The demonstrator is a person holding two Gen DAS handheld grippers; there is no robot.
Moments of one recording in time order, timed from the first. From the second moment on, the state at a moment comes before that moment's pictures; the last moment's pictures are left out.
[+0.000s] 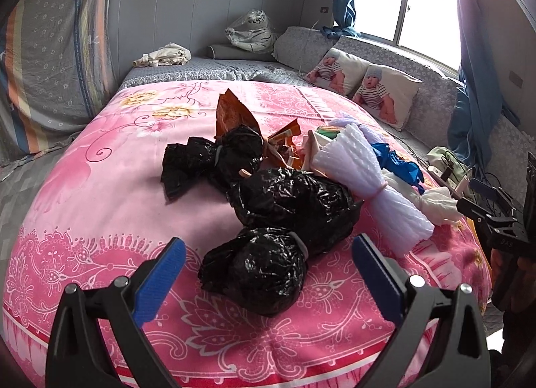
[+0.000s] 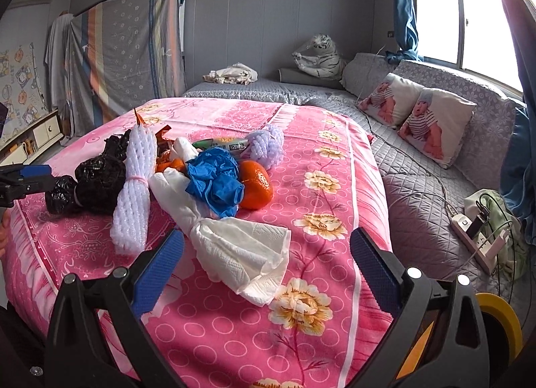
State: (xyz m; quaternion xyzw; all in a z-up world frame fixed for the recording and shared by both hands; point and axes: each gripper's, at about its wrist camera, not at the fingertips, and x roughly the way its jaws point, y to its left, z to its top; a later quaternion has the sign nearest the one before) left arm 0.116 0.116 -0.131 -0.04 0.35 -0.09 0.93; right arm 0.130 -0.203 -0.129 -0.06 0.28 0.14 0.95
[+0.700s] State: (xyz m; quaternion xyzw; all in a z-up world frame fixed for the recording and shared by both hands) left arm 0.147 0.103 -0.156 -0.01 0.39 -0.12 0.91; right arm 0.178 -0.171 -0.151 -0.11 0.35 0.20 0.91
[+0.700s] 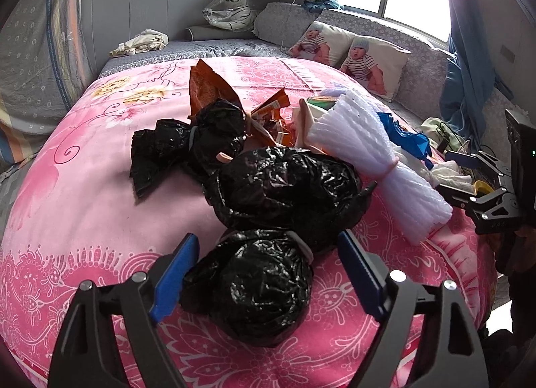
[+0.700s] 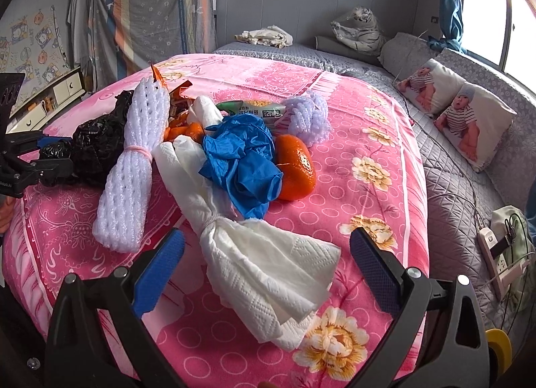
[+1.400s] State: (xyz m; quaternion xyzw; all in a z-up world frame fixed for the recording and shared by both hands) left arm 0.106 0.103 -0.138 -0.04 0.36 -0.12 0.92; right arm 0.139 -0.184 -0.136 -0.03 0.36 0.22 0.91
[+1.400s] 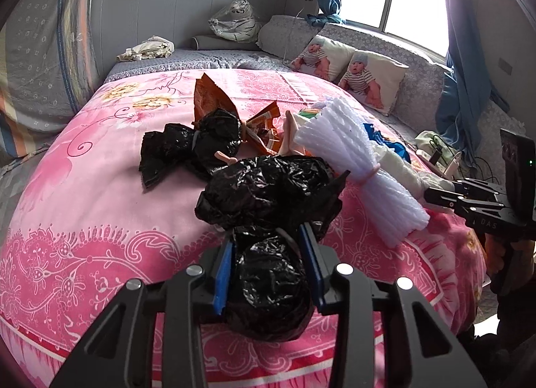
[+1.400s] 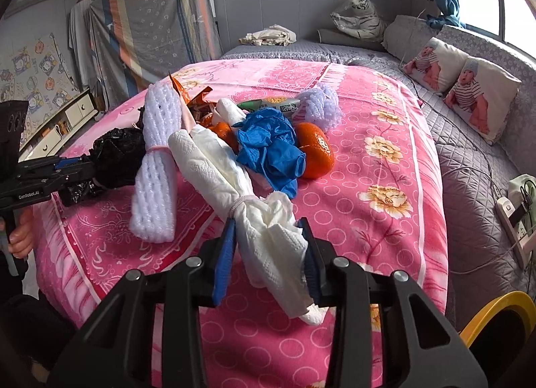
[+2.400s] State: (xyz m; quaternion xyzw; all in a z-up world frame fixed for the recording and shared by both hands) left arm 0.076 0.058 -0.079 -0.07 0.28 -0.16 0.94; right arm 0.091 -0.227 -0.081 0.06 0.29 0.15 0.94
